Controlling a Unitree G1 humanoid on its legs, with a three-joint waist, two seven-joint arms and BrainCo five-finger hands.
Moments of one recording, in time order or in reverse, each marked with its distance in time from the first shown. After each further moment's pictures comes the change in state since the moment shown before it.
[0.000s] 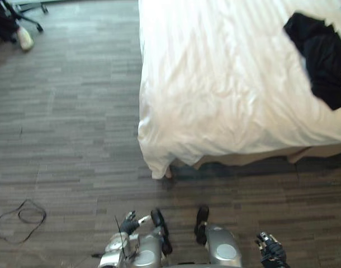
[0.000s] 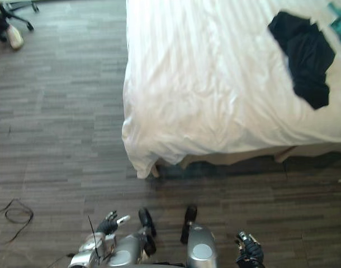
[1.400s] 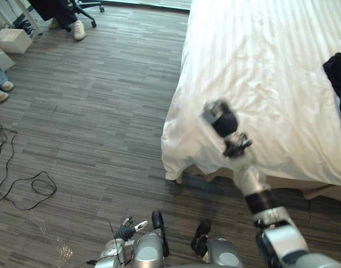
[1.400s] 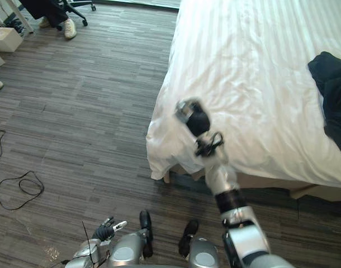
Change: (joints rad) left arm 0.005 0.058 -0.083 -0.050 -0.133 0.042 -0.051; right arm -0.894 -0.221 0.469 -0.472 0.525 0.101 0.199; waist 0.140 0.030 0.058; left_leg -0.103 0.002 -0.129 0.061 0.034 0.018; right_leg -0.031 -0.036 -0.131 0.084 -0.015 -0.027
